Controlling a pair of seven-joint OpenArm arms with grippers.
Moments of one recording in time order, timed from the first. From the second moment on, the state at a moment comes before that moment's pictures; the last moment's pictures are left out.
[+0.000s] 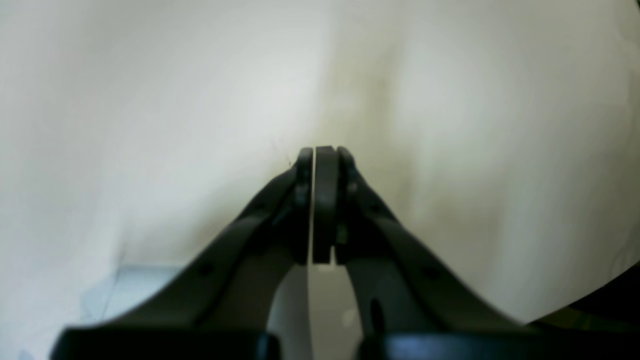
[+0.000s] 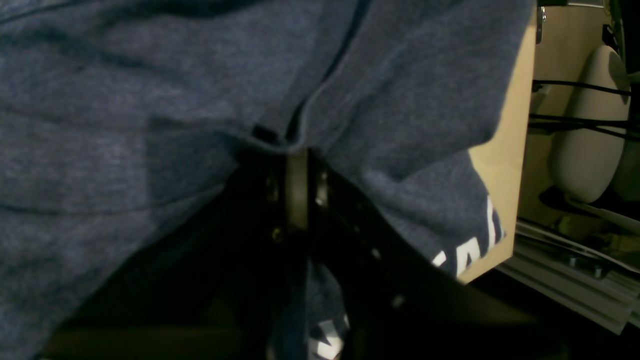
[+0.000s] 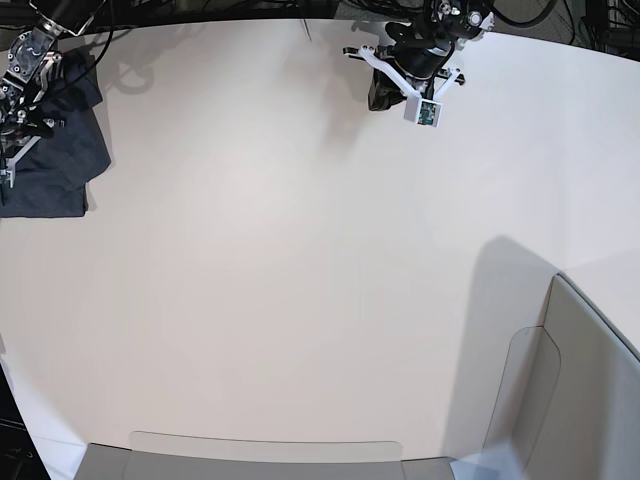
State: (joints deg) left arm 32.9 -12.9 13.5 114.4 -24.1 4.7 33.4; right arm -4.9 16.4 42.8 89.0 -9.6 29.1 -58.8
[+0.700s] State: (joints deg) left arm 32.5 -13.1 14.9 114.4 -24.1 4.9 33.4; right arm -2.8 16.2 46.8 82.7 -7.0 19.6 -48.8
